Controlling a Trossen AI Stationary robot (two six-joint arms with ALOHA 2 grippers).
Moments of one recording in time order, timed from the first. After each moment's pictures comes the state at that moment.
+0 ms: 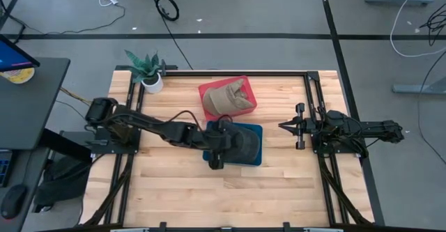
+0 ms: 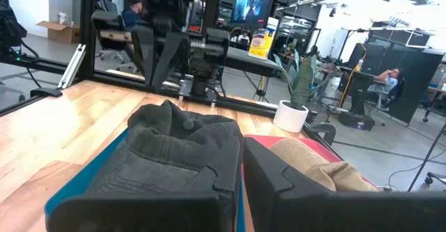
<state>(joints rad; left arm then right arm) -0.21 1.70 1.20 -0.12 -0.23 -0.06 0.01 0.01 0.02 0.02 0.04 -0.25</state>
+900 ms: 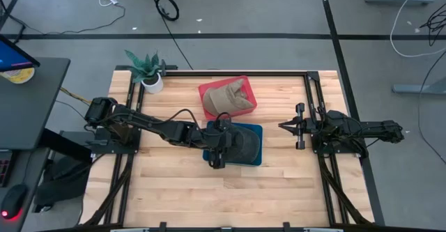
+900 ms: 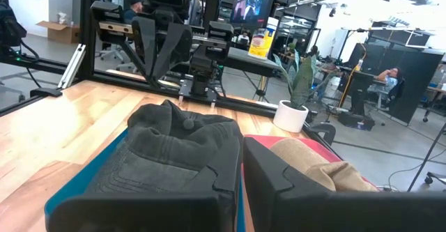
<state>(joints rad) -0.21 1.69 1.20 -0.06 -0.23 -0.07 0.01 0.01 0.02 0.02 0.04 -0.25</state>
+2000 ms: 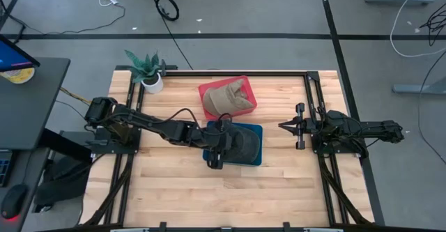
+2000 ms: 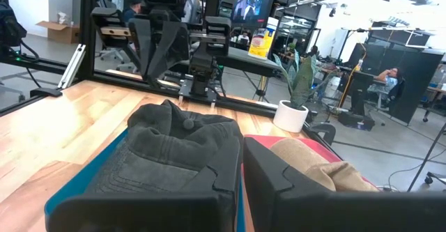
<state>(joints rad) -0.20 1.69 1.20 -0.06 -0.19 0.07 0.01 0.01 0.02 0.02 0.04 -0.25</state>
